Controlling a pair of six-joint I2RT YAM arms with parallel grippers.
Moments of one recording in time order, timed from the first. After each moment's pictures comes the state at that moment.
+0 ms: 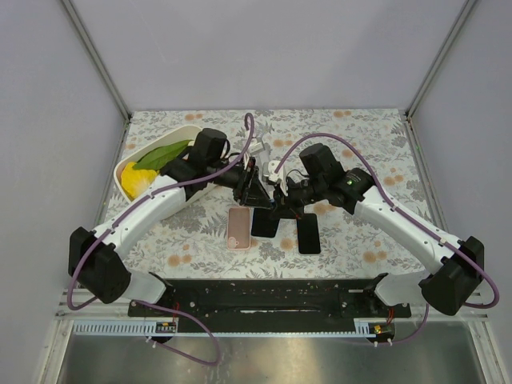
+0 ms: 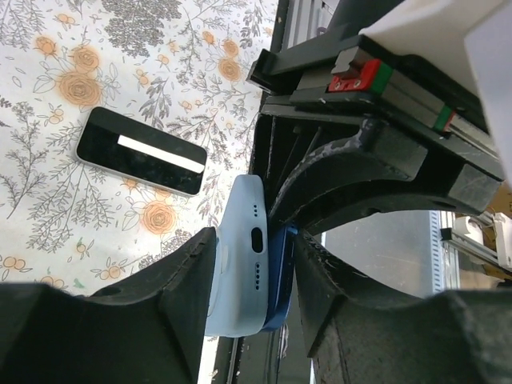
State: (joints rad) left arm -0.57 1.39 1.23 -0.47 0.97 -0.08; right arm 0.72 1.33 1.22 -0.64 -0.72 -0.43
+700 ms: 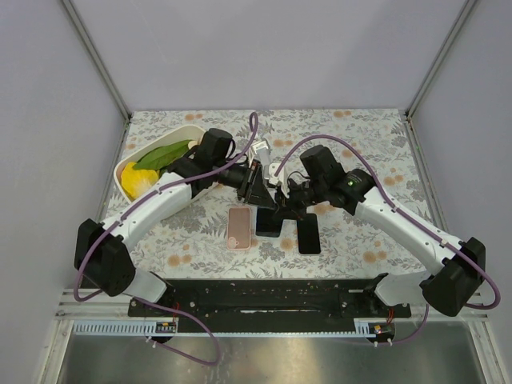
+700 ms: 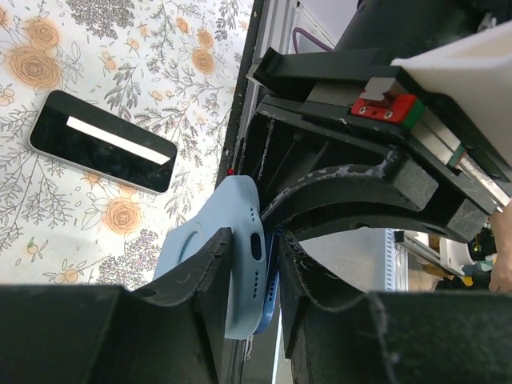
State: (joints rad) left arm -0.57 1.45 1.25 -0.45 1.02 -0.19; right arm 0.72 1.32 1.22 -0.68 -0.67 -0.46
